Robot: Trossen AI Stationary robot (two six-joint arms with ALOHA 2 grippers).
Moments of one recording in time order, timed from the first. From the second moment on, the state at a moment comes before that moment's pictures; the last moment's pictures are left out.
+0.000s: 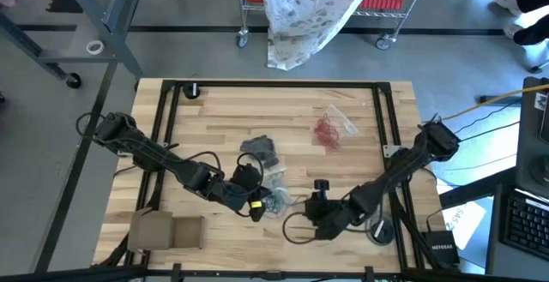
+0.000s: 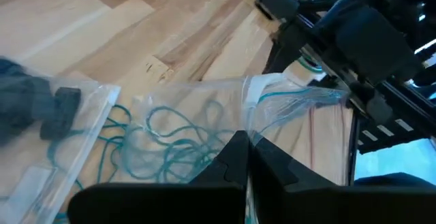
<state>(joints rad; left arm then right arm) -0.46 1.62 1.18 -0.23 -0.51 -0.91 0.66 1.69 1.00 -0.34 0.46 0.50</state>
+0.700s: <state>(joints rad) -0.51 1.57 1.18 -0.28 -0.51 -0.90 0.48 1.76 0.73 0.20 0.27 0.33</state>
